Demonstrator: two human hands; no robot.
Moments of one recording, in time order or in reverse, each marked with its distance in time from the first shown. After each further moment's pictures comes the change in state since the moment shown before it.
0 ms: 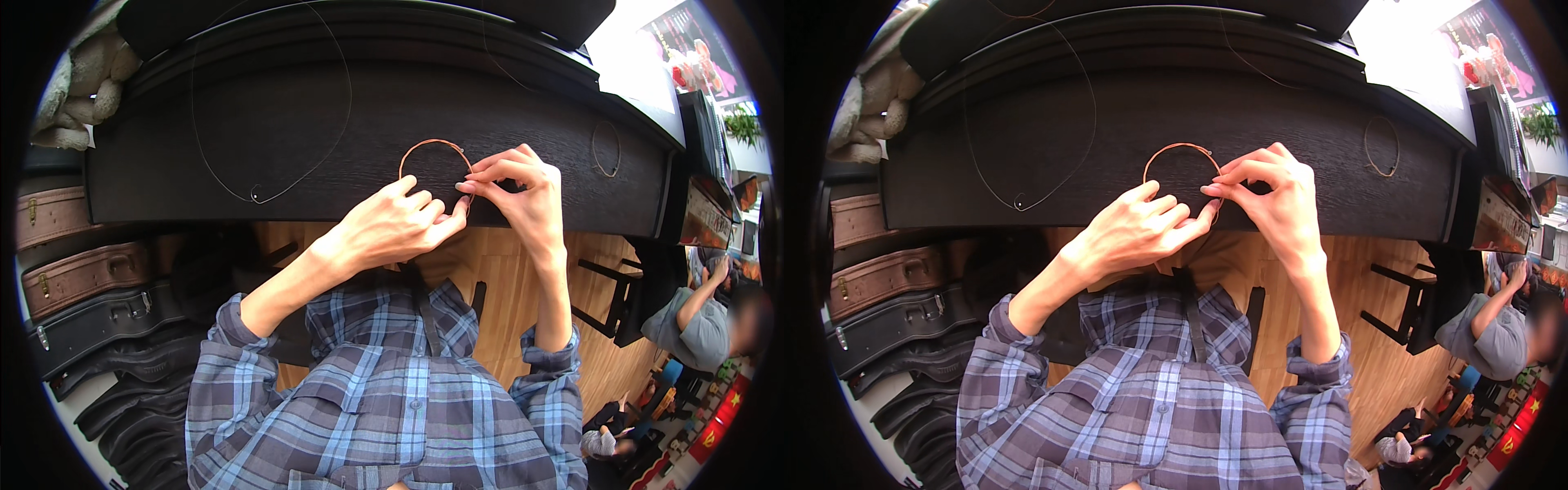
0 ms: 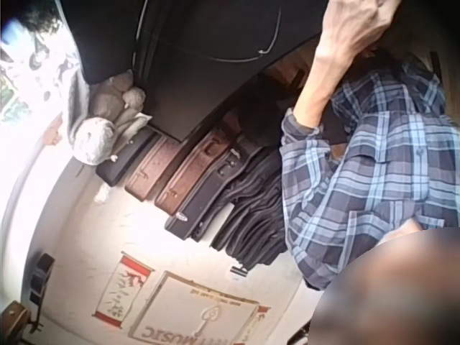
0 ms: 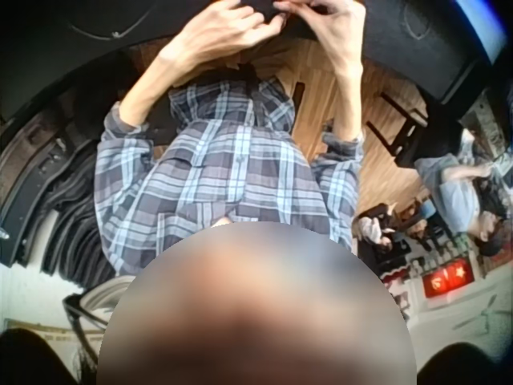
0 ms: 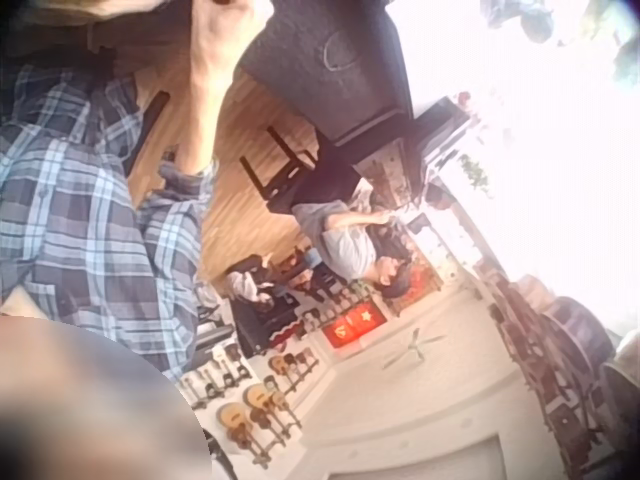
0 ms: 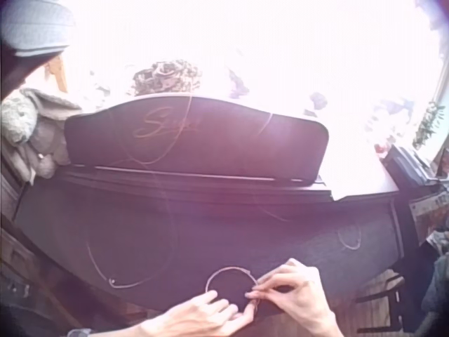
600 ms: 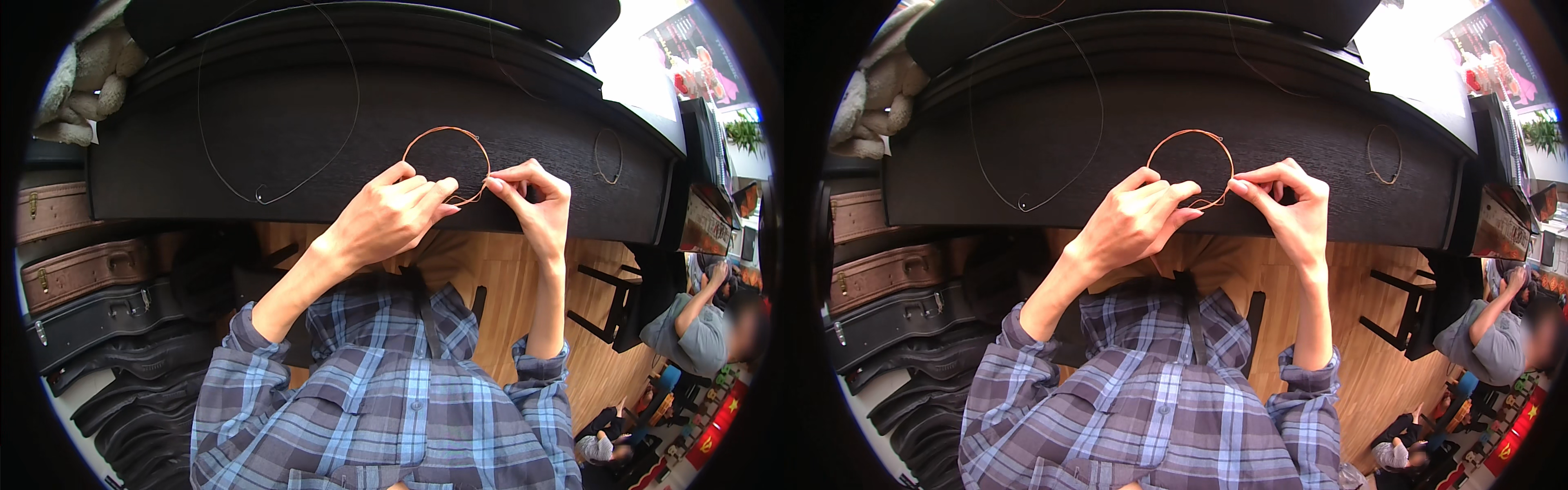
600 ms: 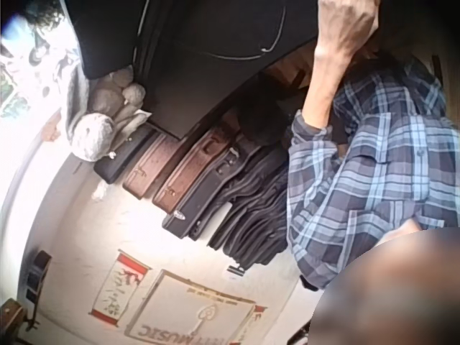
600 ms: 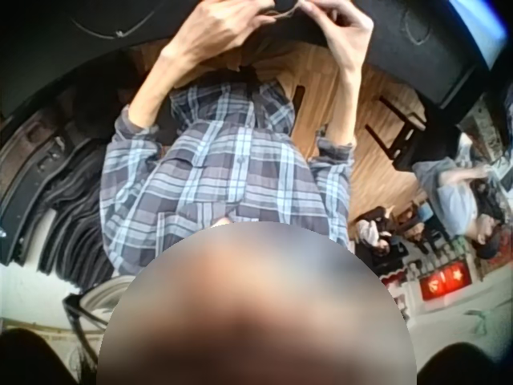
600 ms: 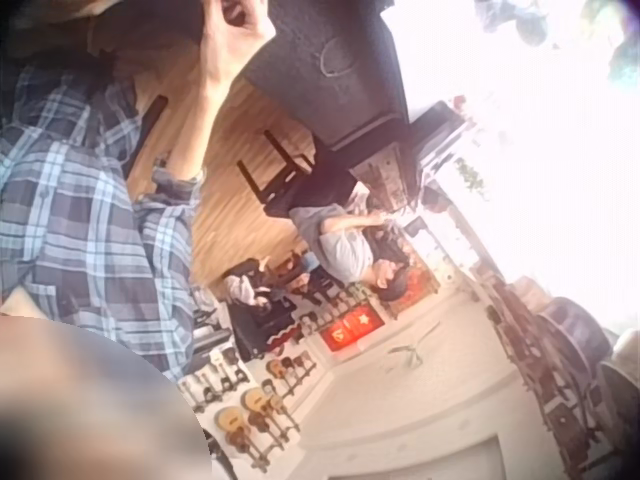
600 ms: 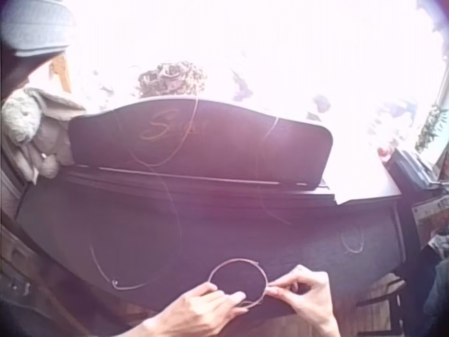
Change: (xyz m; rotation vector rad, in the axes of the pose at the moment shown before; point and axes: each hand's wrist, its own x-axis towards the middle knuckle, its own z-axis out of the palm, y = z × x) left_hand 0.001 -0.012 0.006 -0.306 0.383 -0.226; right_hand -0.012 0.011 -0.004 0.296 0.072 0.231
